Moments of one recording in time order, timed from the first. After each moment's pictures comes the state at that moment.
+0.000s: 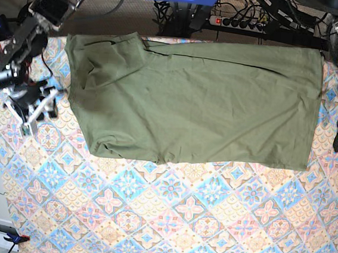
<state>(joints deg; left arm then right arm) 3.7 -33.2 -42.4 80.0 -44.3 -33.3 53.3 1.9 13.9 31.5 101.9 25.8 41.0 -73.3</state>
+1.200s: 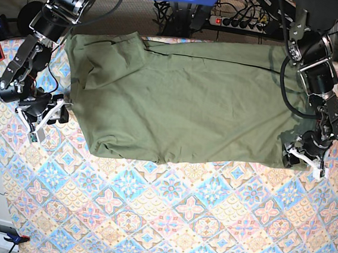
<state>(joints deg) -19.8 -21.3 -26.9 46.4 -15.7 -28.2 30.9 7.7 13.3 30.0 89.0 24.7 40.9 -72.6</state>
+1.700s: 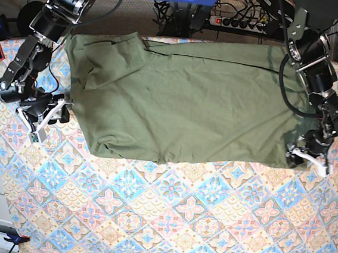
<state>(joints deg) -19.7 -21.4 -32.4 46.5 -16.5 -27.6 31.1 7.7 13.2 28.4 89.0 24.5 40.9 -72.7</state>
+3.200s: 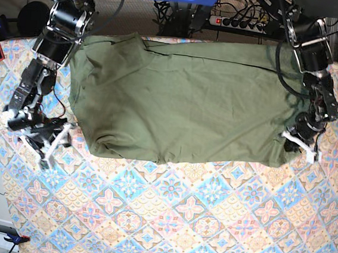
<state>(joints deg) -8.3 -19.0 -25.1 58.8 -22.6 -28.7 32.0 17.2 11.2 20.8 86.4 12.5 40.9 -68.8</state>
